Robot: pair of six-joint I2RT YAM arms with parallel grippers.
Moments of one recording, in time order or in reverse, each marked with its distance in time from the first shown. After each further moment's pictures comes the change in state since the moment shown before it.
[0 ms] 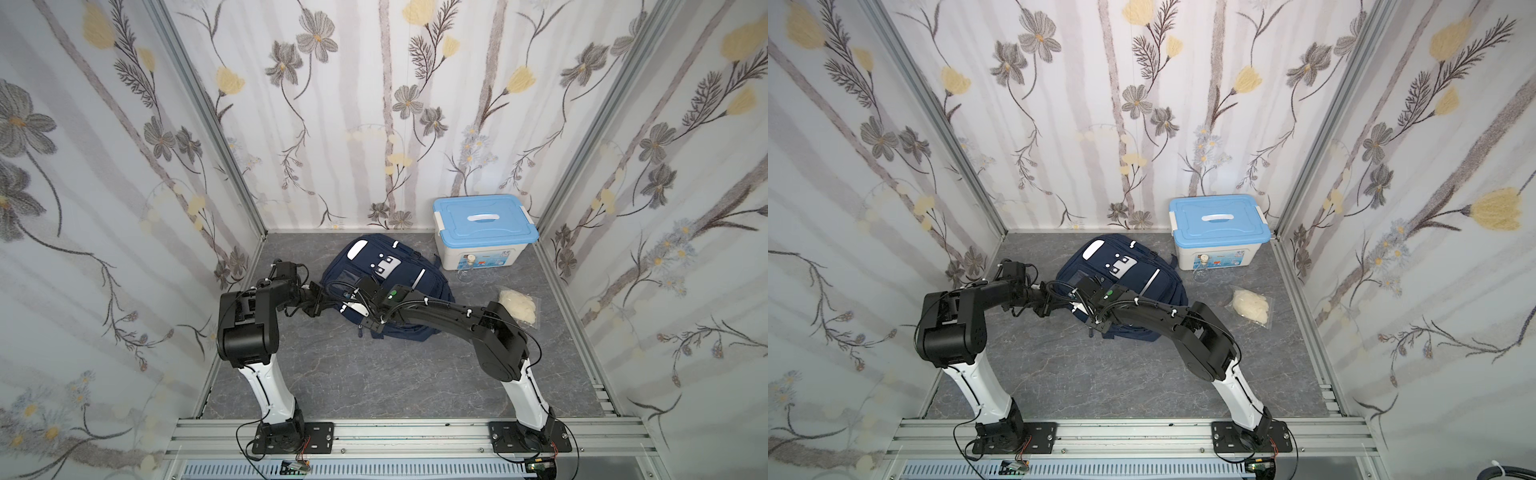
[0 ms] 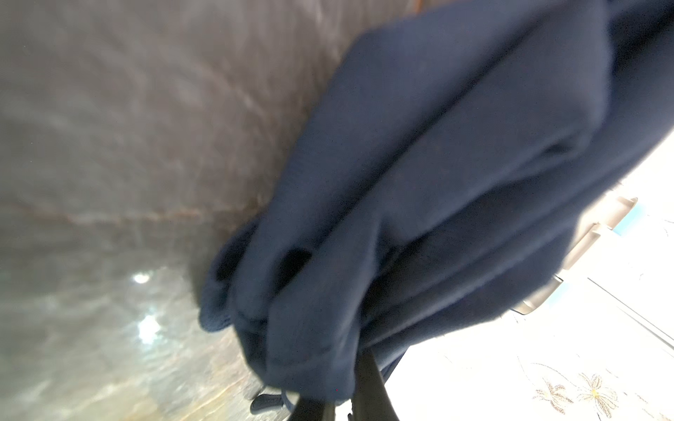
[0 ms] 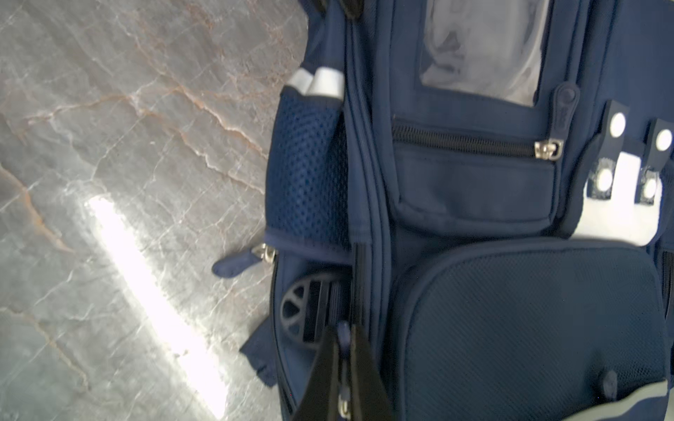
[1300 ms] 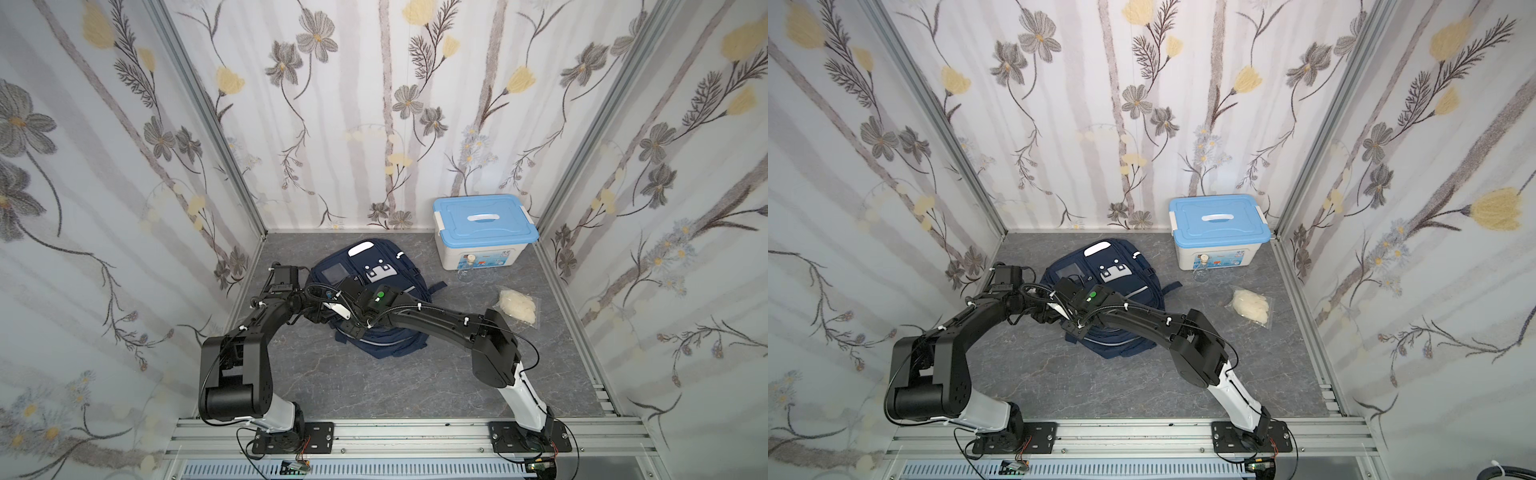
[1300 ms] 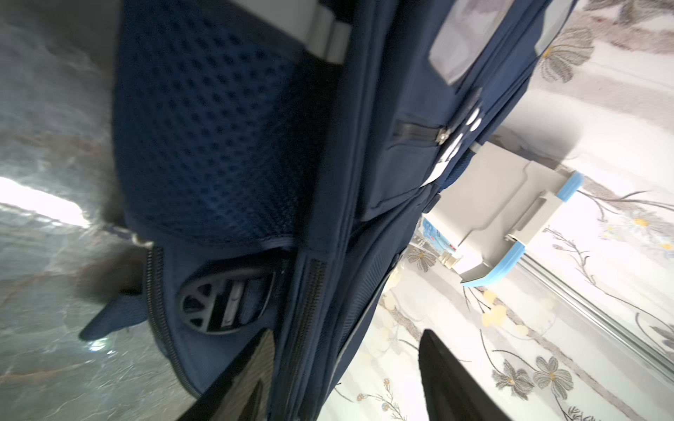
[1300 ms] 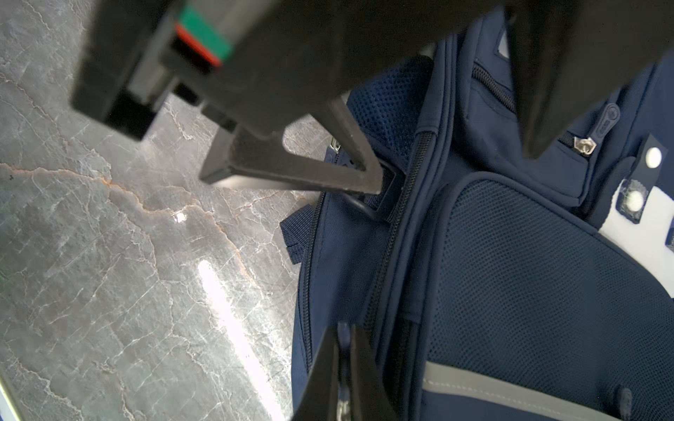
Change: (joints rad) left arm -0.092 -0.409 -0.222 0.036 -0.053 -0.293; right arm 0.096 0.063 0.241 -0.116 -0.103 0.192
